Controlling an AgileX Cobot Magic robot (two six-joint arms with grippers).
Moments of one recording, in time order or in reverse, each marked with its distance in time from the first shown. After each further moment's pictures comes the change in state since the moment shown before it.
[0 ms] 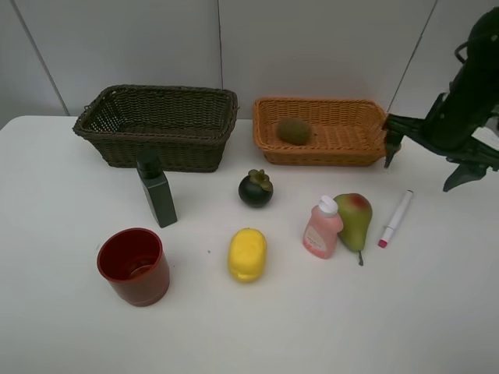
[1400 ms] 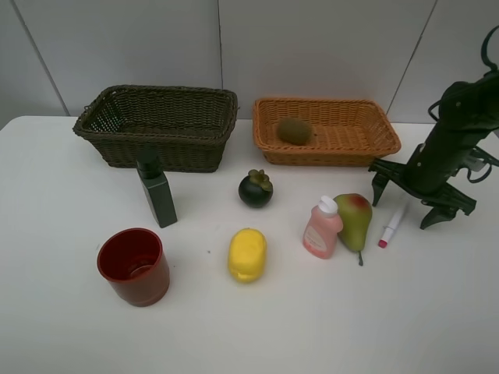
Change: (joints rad) left arm 0.000 0.000 0.000 0.000 0.000 0.000; right arm -0.019 0.162 0.138 0.050 -0.230 0.000
